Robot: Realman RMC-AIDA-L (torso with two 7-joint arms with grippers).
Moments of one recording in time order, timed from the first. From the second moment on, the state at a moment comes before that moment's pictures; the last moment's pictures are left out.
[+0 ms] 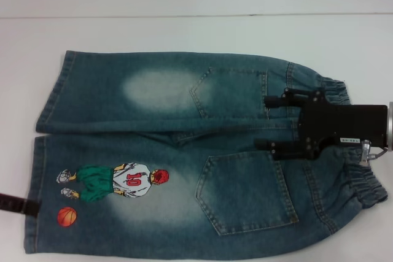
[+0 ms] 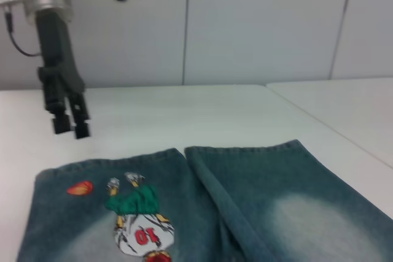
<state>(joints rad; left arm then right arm) -0.52 -2.04 0.42 1.13 2.79 1.94 -2.17 0.45 2.09 -0.92 -0.78 -1.90 -1.47 1.14</state>
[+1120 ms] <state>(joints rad) -0.51 -2.06 0.57 1.05 2.86 1.89 -2.22 0.45 2.09 -0.92 -0.78 -1.90 -1.44 1.12</state>
